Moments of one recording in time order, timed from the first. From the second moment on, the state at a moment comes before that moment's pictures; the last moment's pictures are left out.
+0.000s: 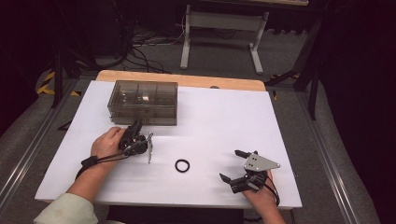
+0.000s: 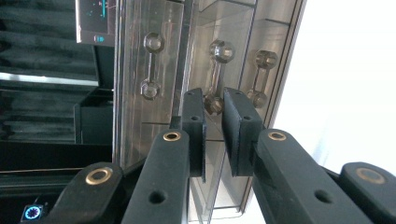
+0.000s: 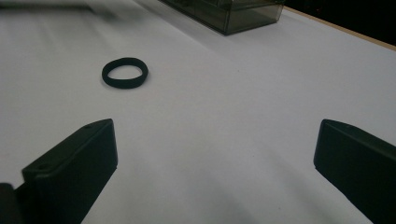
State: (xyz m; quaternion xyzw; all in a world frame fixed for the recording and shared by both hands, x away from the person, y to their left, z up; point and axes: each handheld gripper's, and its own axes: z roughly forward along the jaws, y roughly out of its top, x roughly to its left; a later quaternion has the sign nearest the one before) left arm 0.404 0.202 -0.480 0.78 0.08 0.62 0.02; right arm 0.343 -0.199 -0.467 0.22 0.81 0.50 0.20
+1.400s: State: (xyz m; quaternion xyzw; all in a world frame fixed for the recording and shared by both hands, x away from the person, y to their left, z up) left arm 0.380 0.222 -0.432 0.82 0.09 0.52 0.24; right arm 0.343 -0.199 -0.467 0.22 0.81 0.50 0.20
